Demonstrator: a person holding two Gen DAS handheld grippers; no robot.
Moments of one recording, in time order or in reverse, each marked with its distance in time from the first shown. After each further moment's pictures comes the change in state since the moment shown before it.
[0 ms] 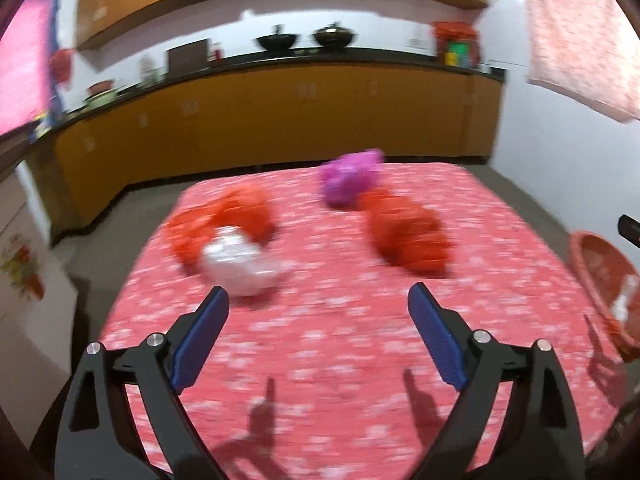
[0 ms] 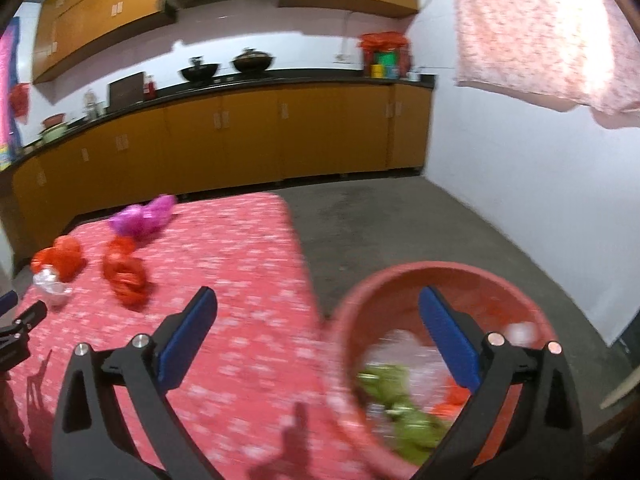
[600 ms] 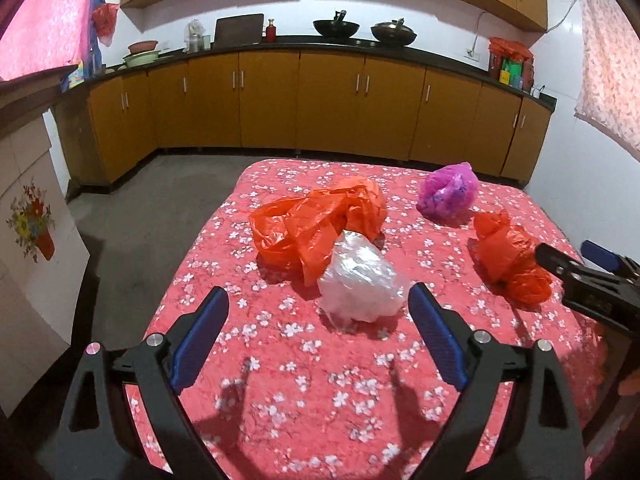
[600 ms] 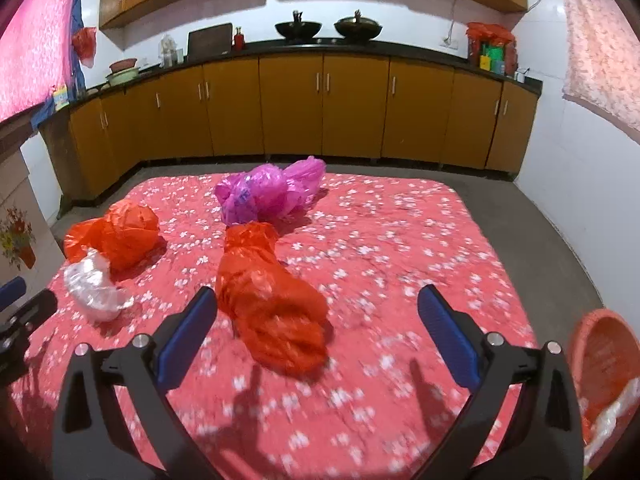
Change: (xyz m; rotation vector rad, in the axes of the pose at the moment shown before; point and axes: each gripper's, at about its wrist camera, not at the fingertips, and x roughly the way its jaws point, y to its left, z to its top) left arm 0.041 0.088 0.006 -0.151 0.033 0.050; right arm 0.105 0.187 0.012 -0.179 0.115 0.228
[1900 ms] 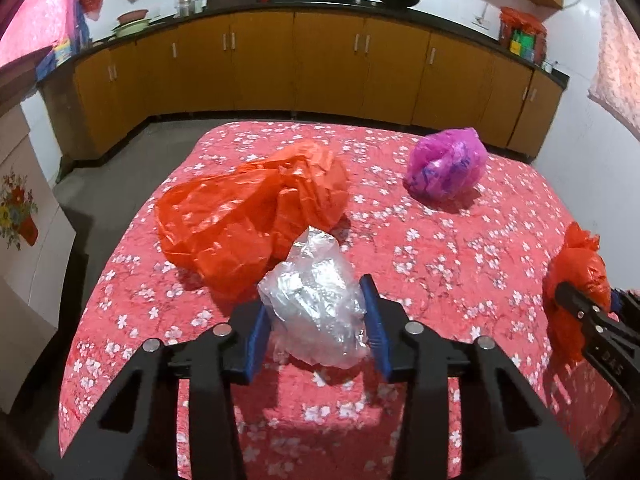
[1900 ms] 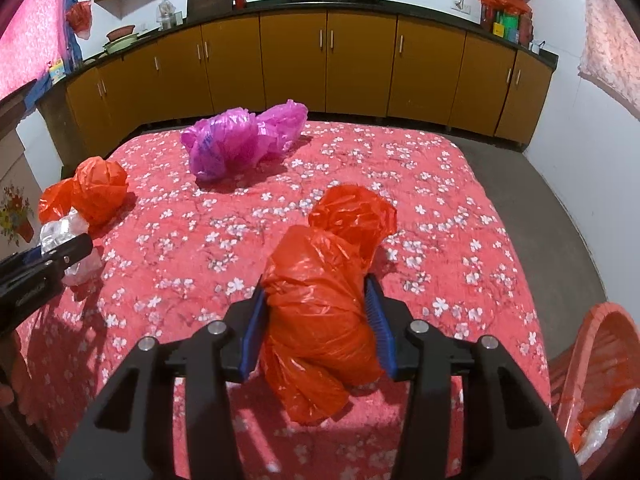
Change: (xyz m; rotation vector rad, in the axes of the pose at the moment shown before) left arm 0.056 -0.043 0.012 0.003 0.149 0.002; right arm 0.026 -0.033 -0.013 -0.023 0.153 0.017
